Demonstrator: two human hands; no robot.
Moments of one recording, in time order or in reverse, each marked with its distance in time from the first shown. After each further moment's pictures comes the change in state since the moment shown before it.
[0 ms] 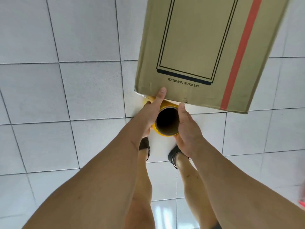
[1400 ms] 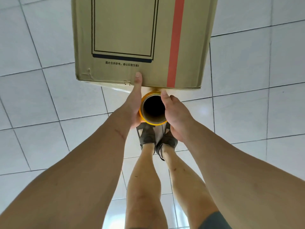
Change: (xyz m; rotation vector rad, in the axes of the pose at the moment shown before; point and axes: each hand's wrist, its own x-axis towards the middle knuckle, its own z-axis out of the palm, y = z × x) left_hand -0.003 -0.017 0.131 -0.047 0.095 0.024; right_hand 0.014 -0.003 -0.133 -0.132 -0.083 -0.017
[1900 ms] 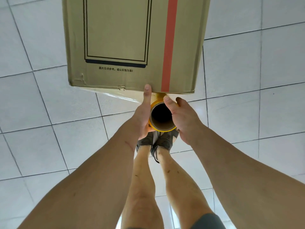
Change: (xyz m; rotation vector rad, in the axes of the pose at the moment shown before) left_hand 0.006 -0.026 0.033 0.008 -0.103 -0.009; right_hand 0.004 0.001 -0.036 -0.001 0.082 -0.011
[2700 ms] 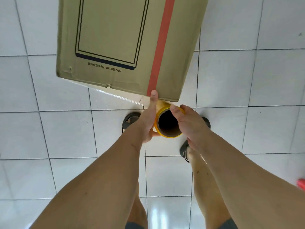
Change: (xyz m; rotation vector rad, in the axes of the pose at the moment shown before) left_hand 0.008 -0.012 0.070 -0.067 0.017 -0.023; right_hand 0.012 -0.003 -0.081 -0.220 -0.068 -0.042
